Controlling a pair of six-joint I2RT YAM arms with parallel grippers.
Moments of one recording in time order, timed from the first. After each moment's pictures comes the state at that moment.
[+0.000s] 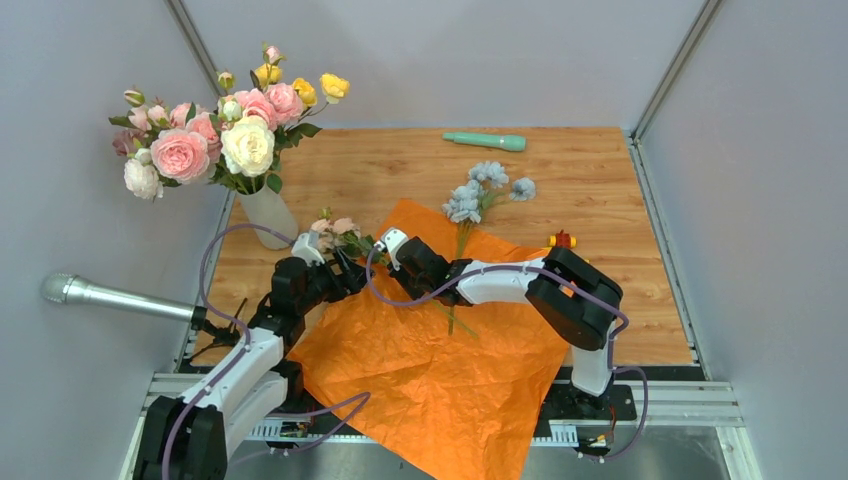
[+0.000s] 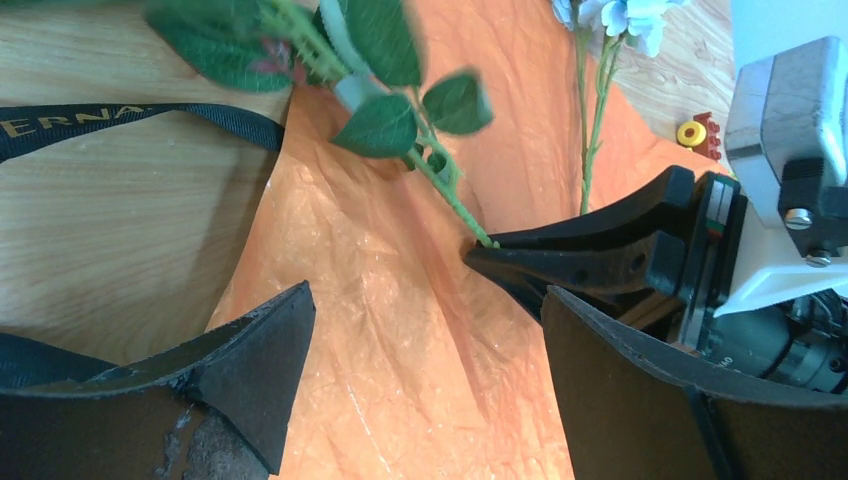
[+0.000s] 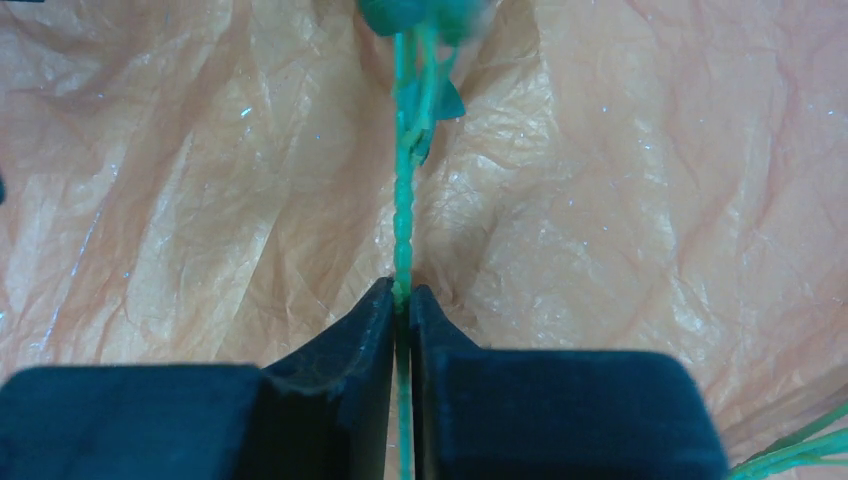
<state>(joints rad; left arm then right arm) -0.23 0.84 0.21 0.18 0.28 -0.68 1.00 1.90 1.08 0.07 0.12 0.07</state>
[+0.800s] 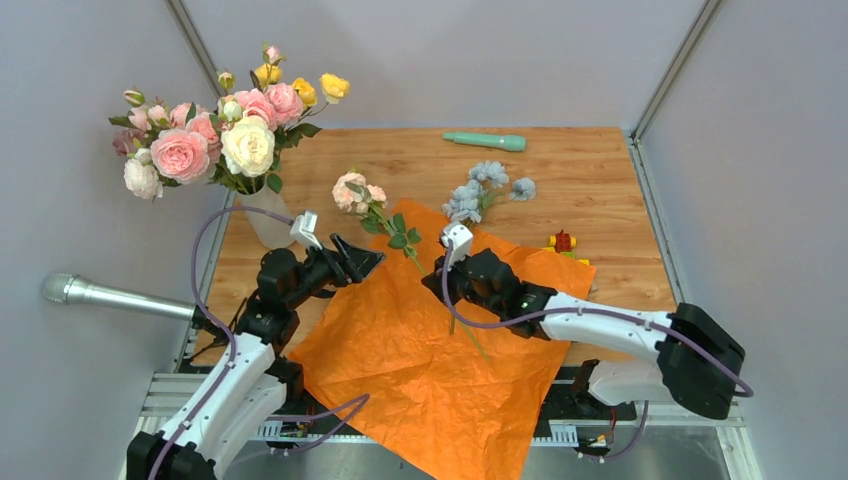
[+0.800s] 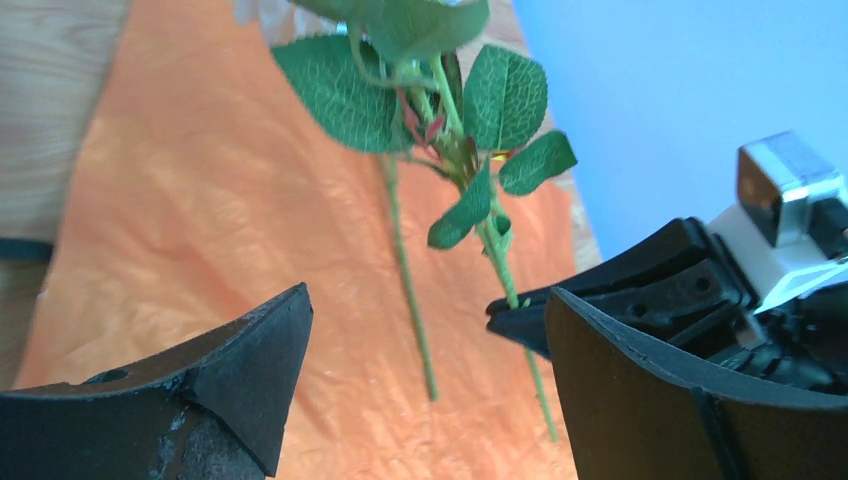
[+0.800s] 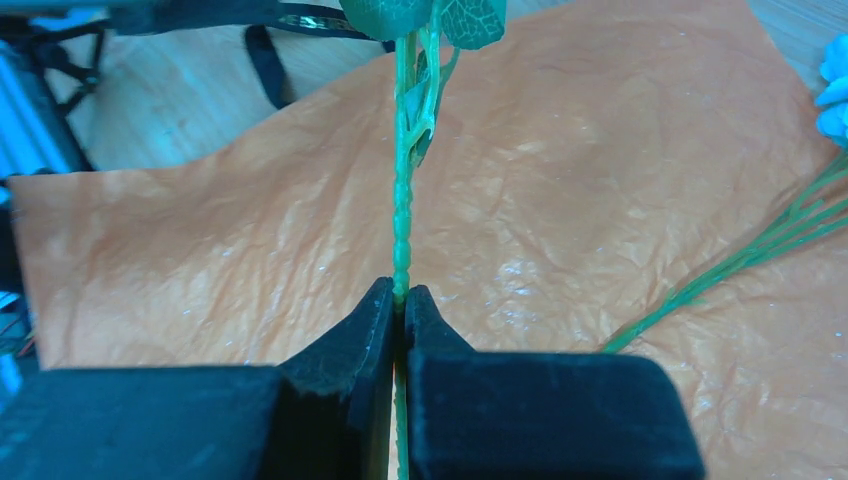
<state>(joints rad) -0.28 0.66 0.35 0.10 0.39 -0.74 1.00 1.30 0.68 0.23 0.10 0.30</state>
